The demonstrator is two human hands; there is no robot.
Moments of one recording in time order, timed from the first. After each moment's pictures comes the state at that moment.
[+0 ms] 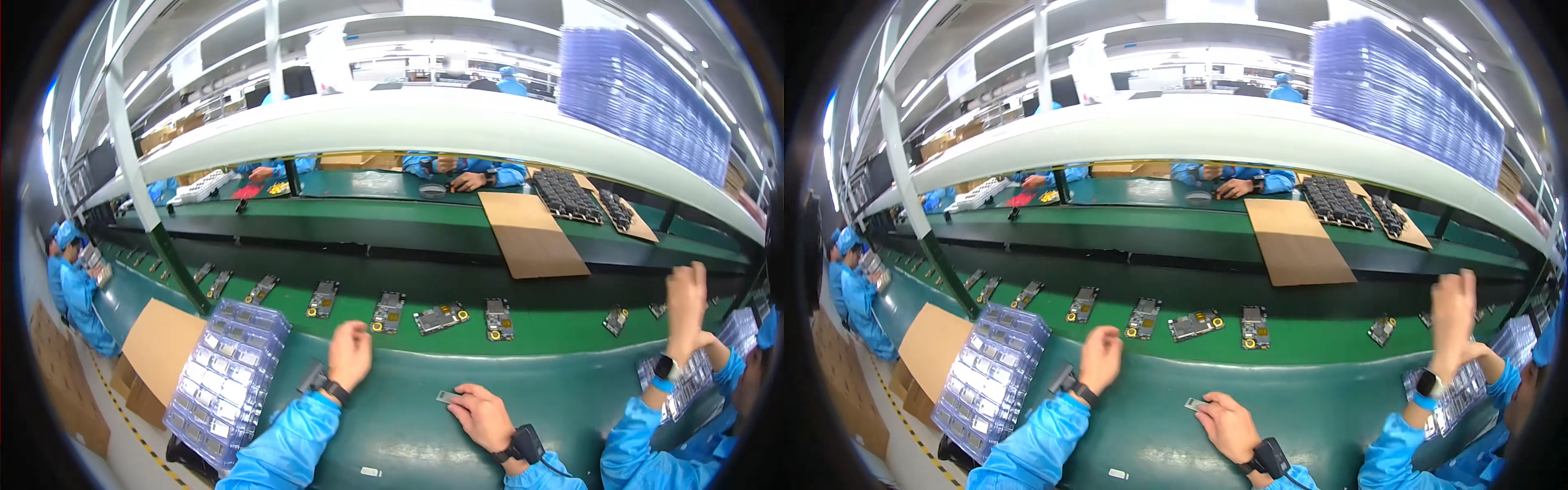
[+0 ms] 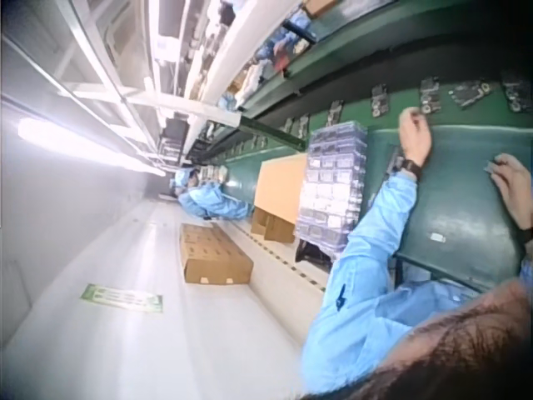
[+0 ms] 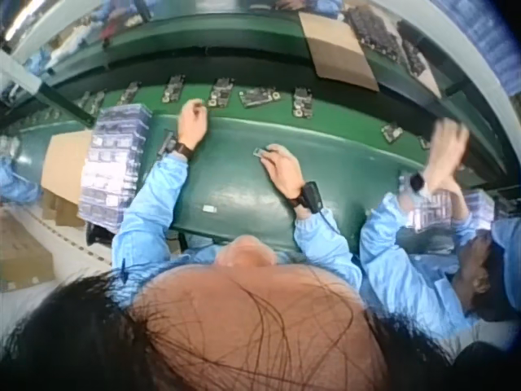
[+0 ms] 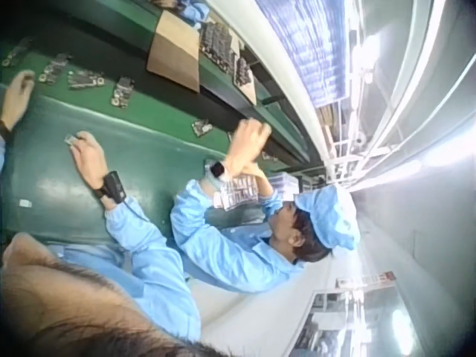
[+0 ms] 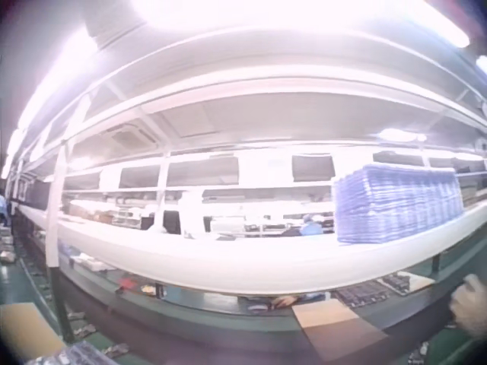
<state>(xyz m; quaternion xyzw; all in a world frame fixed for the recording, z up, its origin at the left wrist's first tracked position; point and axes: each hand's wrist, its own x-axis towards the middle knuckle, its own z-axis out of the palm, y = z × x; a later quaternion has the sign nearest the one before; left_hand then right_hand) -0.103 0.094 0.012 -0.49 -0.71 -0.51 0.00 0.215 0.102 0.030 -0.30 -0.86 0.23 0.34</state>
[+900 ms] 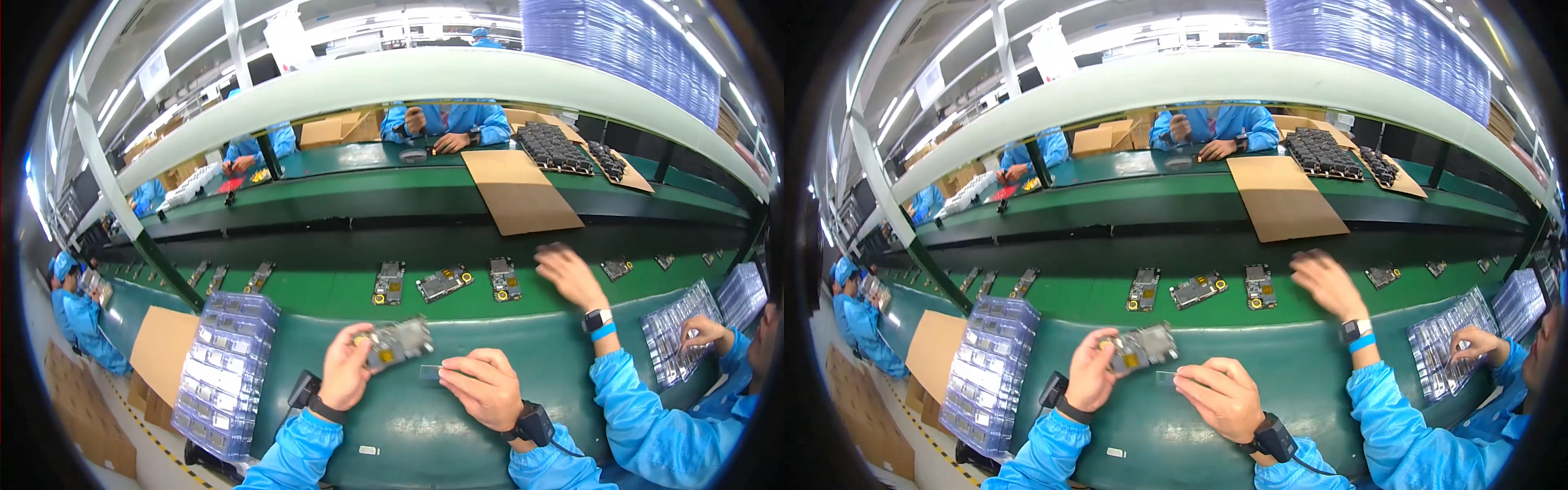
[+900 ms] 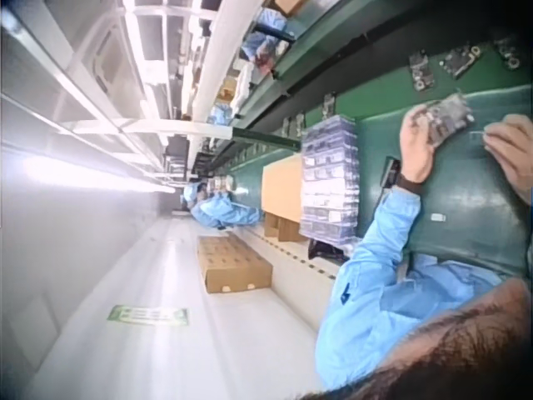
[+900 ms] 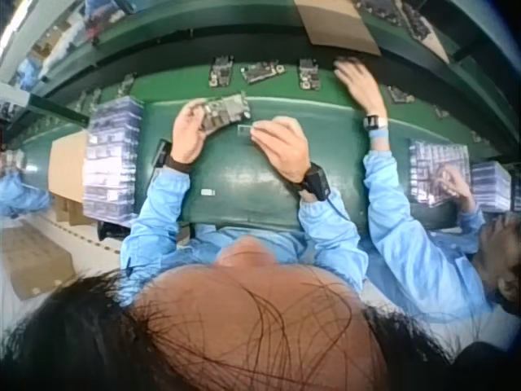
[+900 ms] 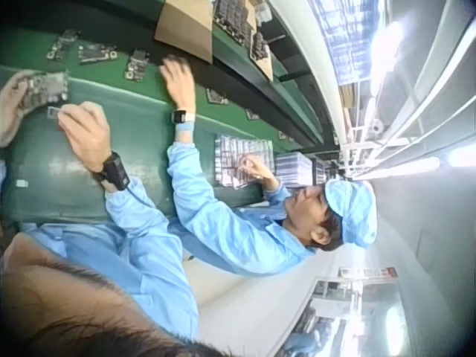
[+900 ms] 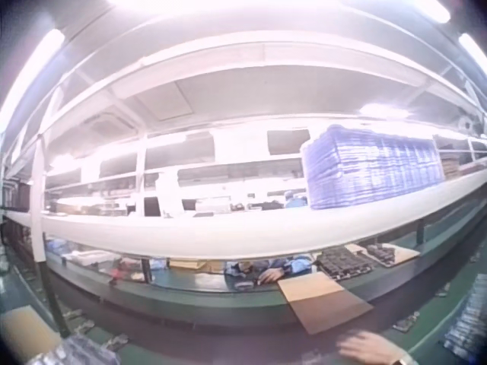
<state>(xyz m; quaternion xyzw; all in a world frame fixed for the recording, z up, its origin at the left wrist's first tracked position) -0.023 0.031 0.054 -0.31 -0.41 -0.69 -0.51 0.237 0.093 0.081 -0.16 -0.85 0.09 0.50</state>
